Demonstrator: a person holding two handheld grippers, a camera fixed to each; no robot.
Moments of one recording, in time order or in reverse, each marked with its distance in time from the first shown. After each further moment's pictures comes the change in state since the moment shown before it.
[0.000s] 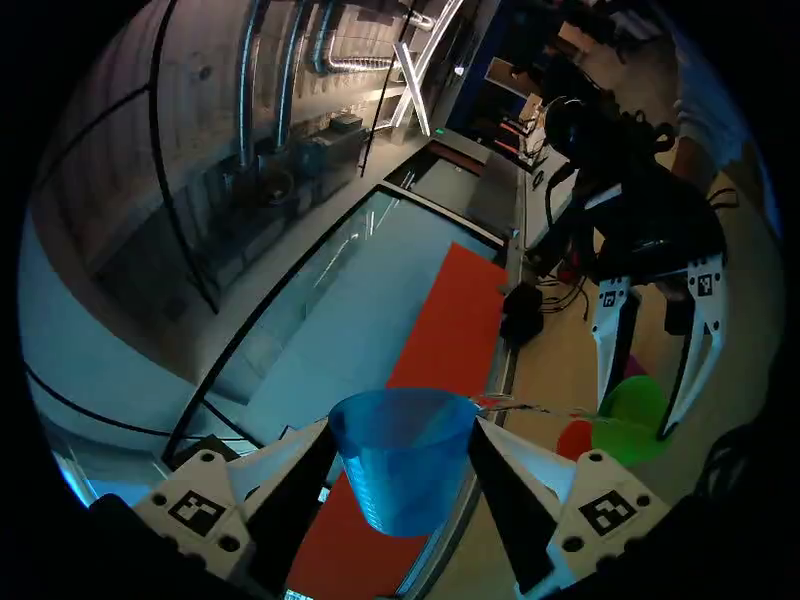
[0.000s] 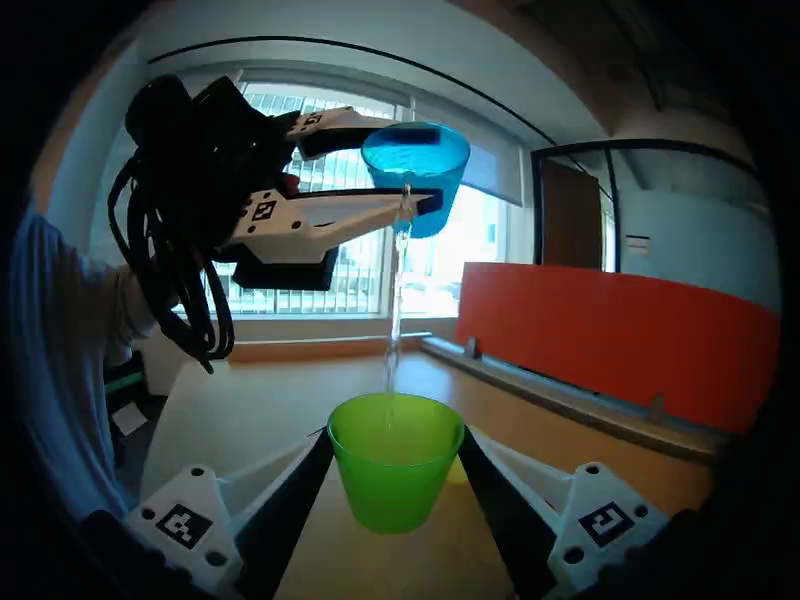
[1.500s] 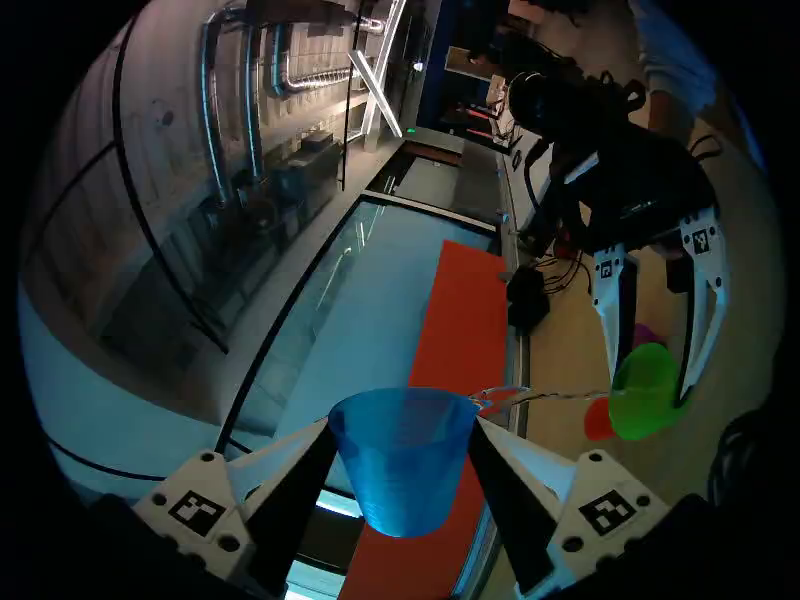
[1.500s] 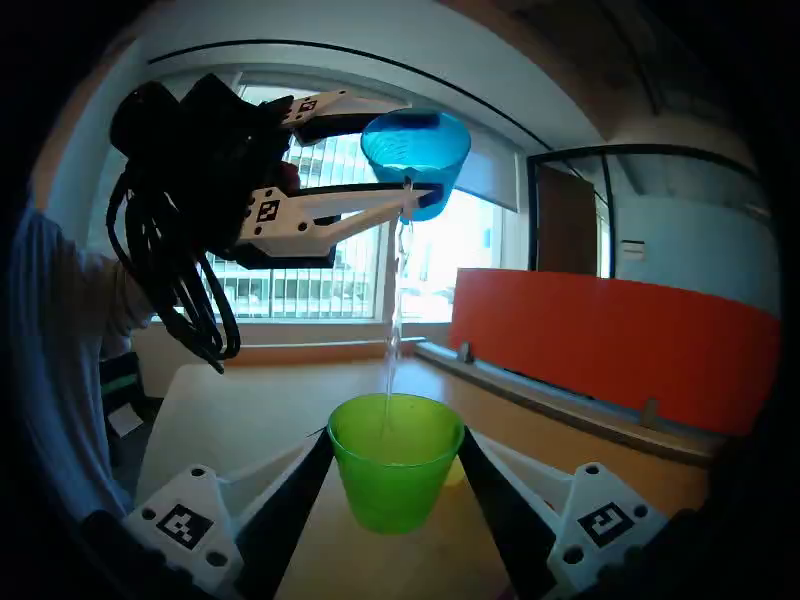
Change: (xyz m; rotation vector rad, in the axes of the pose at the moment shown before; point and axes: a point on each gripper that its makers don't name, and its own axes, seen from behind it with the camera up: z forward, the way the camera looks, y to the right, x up) left arm 0.022 -0.010 0.005 0.009 0.015 0.191; right arm 0.004 0.008 -0.007 -0.018 0.016 -0.006
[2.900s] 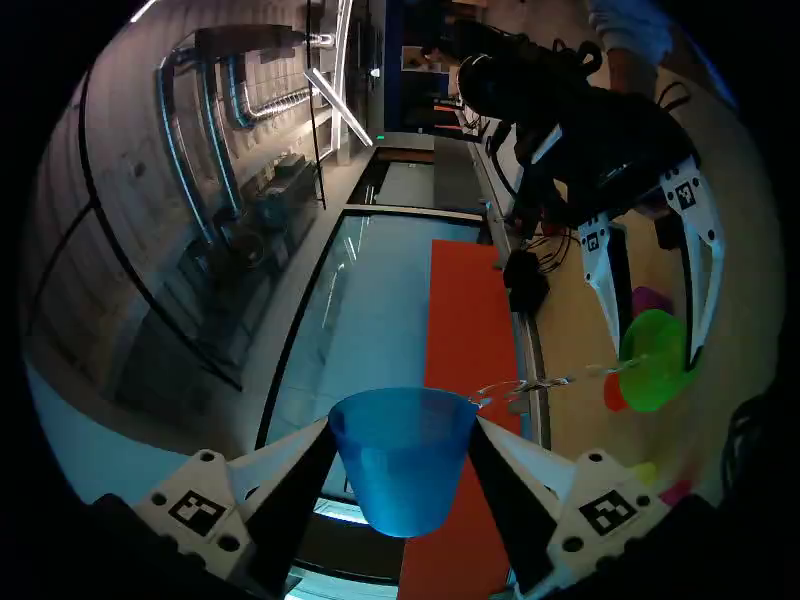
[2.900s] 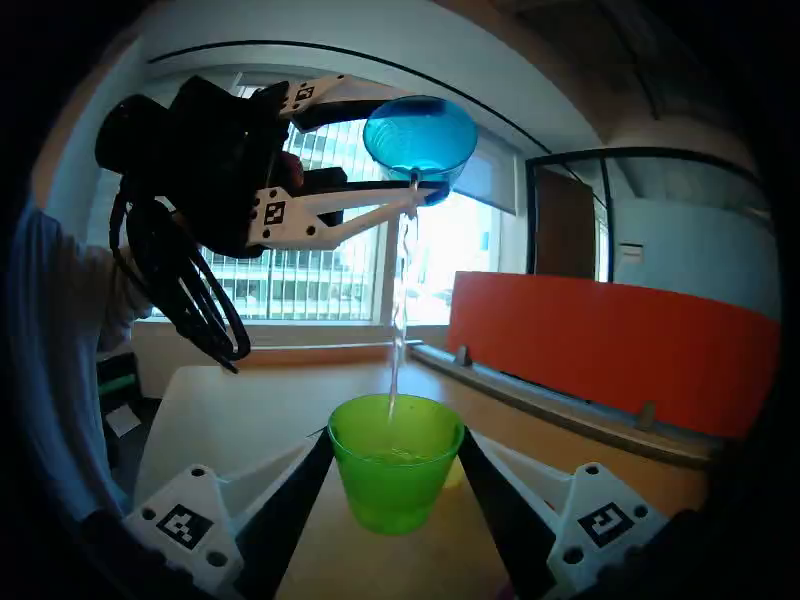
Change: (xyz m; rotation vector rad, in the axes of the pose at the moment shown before) left arm 0.012 -0.012 0.004 -0.002 0.024 0.192; right arm 0.001 0.004 0.000 -0.008 0.008 -0.006
